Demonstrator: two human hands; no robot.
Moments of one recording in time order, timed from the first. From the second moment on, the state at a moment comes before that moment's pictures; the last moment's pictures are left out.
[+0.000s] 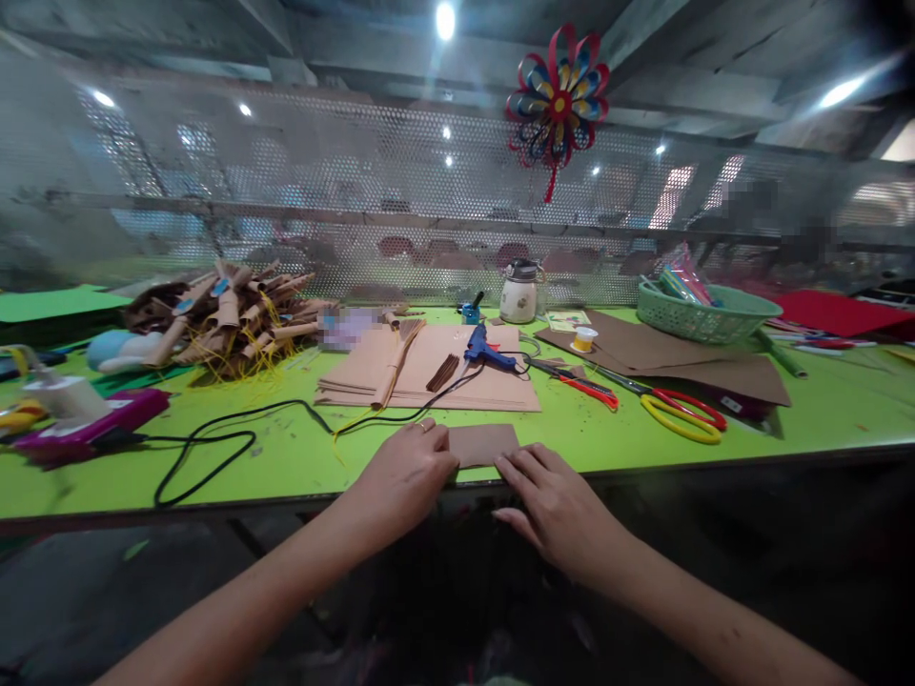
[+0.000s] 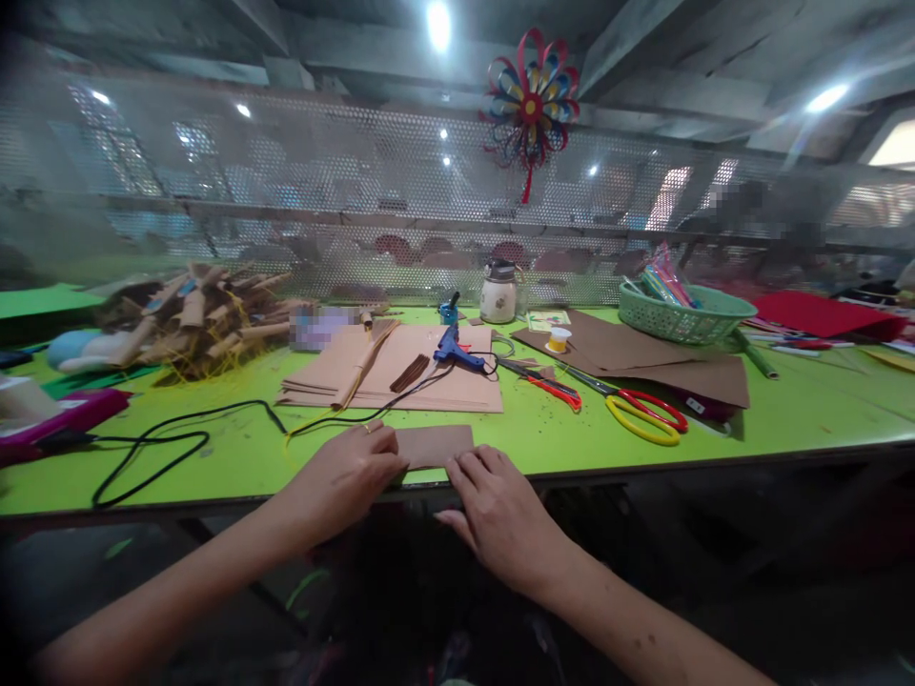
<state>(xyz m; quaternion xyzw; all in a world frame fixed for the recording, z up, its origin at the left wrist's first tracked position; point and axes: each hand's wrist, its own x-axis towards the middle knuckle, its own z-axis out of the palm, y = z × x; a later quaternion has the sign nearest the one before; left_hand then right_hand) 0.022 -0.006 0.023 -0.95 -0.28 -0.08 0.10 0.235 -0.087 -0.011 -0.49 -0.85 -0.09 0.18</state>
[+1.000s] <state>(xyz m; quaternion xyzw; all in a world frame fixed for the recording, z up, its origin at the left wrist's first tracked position) 0.012 -0.031 0.000 -0.95 -0.25 -0.07 0.16 0.220 -0.089 -0.016 -0.52 -0.83 -0.14 0.14</state>
